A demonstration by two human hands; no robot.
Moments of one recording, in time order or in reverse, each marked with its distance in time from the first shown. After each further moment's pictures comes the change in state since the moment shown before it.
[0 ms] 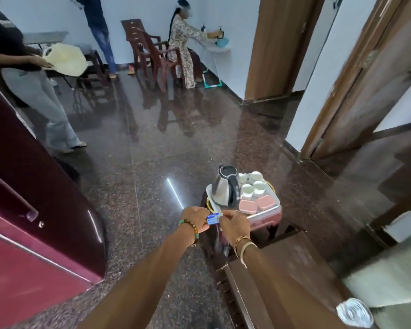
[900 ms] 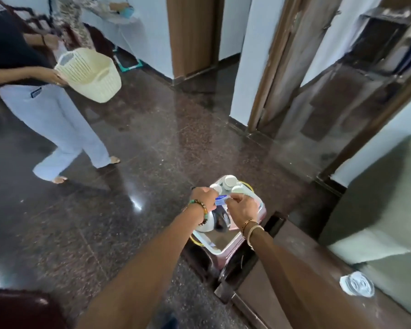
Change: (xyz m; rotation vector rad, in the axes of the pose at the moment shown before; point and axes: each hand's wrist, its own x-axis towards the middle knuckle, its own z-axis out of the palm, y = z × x) left_hand 0.260 0.125 0.011 -0.303 -0.346 -0.097; right_hand 0.215 -0.065 -0.004 0.102 0.375 0.264
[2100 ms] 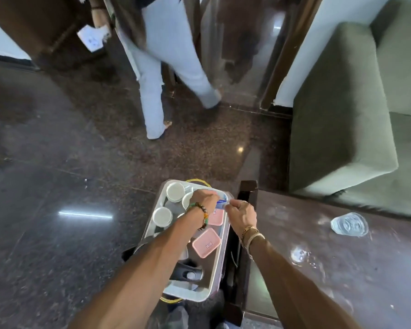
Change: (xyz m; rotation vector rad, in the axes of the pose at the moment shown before) left_hand 0.205 -0.005 0.217 0.669 -0.418 0.033; right_hand 0.199 0.148 -0.016 0.180 0.241 0.532
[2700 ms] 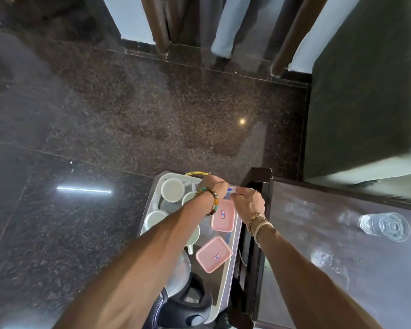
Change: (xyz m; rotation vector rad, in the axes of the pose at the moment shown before) left_hand 0.129 -0.018 0.025 0.248 -0.094 -0.111; right_hand 0.110 0.022 0.057 -0.102 0.040 0.113
